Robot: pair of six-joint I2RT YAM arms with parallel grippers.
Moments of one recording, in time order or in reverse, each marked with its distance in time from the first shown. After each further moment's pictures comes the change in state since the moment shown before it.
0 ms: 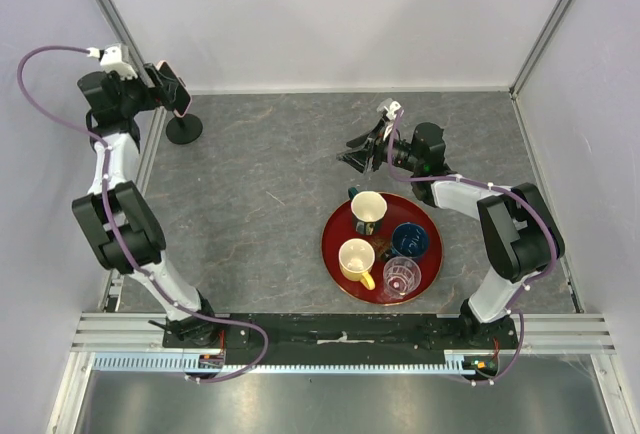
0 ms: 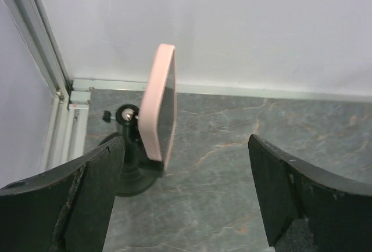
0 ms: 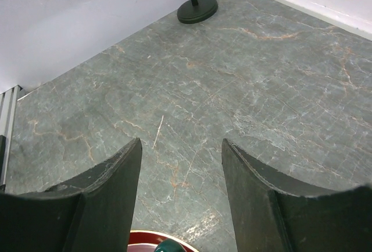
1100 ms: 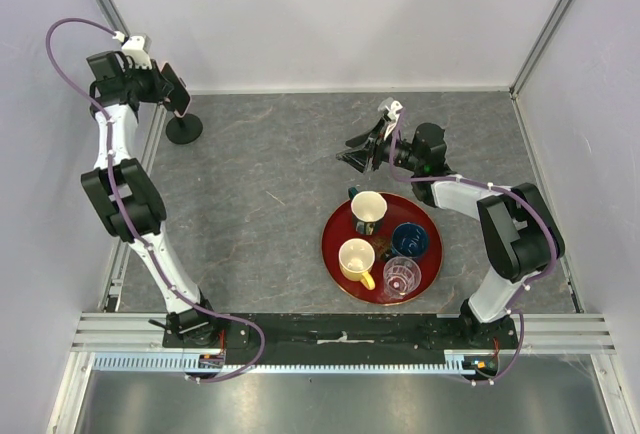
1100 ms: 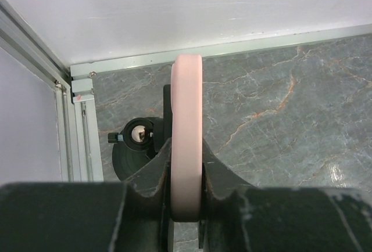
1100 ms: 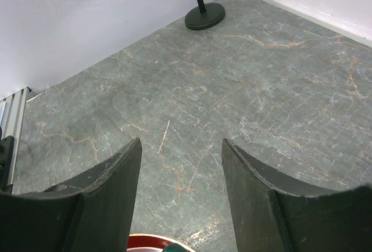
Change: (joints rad) left arm -0.033 0.258 0.404 -0.408 0.014 0.264; right arm 0.000 0.000 -0.006 0.038 -0.012 0.023
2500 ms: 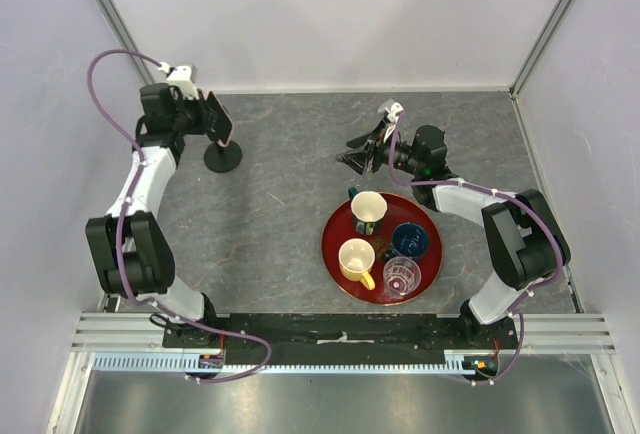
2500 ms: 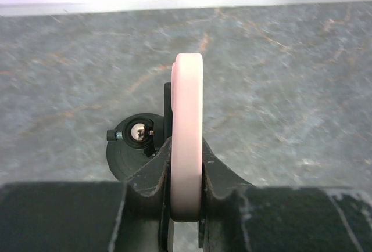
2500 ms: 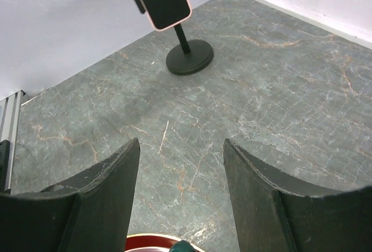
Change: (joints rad) left arm -0.285 -0.551 -0.699 0.183 -0.248 -0.214; right arm 0.019 -0.051 -0.025 -0.042 0.055 -0.015
